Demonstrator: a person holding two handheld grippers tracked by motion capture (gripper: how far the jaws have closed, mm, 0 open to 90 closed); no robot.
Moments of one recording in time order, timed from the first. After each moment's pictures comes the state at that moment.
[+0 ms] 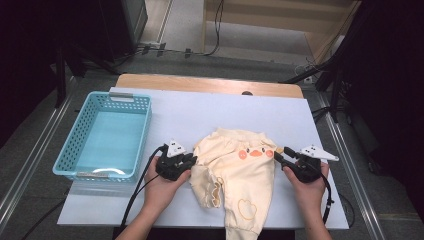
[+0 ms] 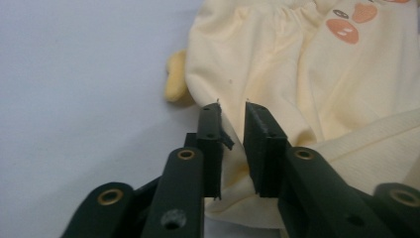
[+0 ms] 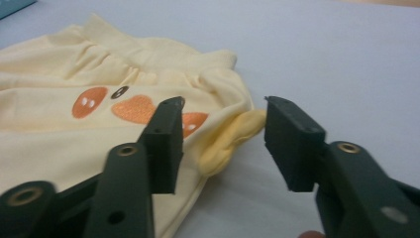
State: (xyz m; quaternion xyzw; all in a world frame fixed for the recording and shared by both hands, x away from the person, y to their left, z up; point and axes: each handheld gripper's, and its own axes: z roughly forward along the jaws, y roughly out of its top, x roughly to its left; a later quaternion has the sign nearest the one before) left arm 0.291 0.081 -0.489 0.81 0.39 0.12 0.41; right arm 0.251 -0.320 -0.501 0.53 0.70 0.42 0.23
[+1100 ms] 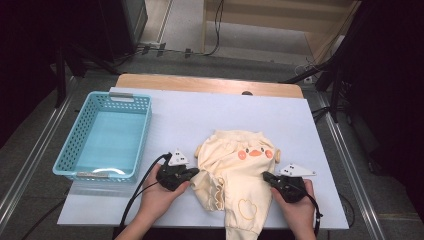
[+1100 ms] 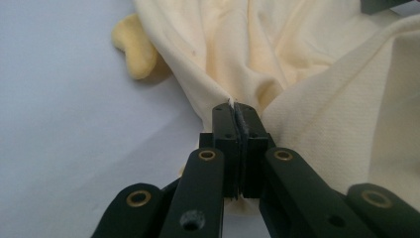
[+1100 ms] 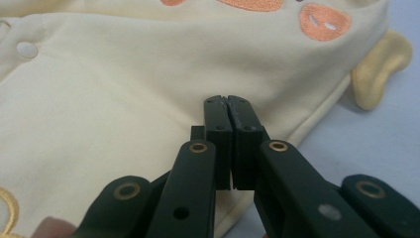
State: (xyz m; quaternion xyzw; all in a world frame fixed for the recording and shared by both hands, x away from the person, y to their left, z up) left arm 0.270 0.083 -0.499 0.86 0.33 0.05 0.39; right arm 0.215 -0.277 -0.522 0.49 0.77 0.36 0.18
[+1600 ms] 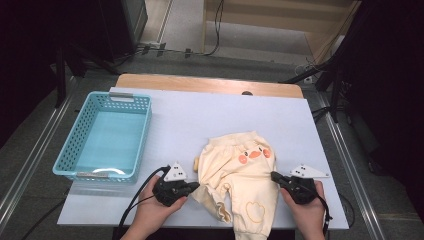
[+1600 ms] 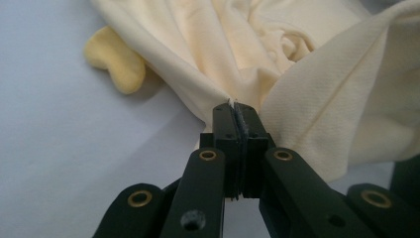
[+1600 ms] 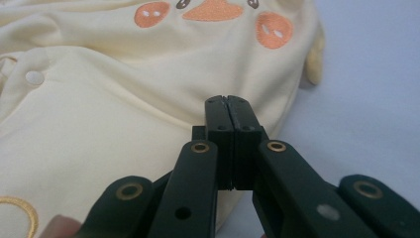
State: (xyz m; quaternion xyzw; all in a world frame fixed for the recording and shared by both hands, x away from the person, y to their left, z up) left arm 0.234 0.090 -0.496 0.87 0.28 0.02 0.40; right arm 0.204 -0.299 -0.511 0.49 0.76 0.38 0.18
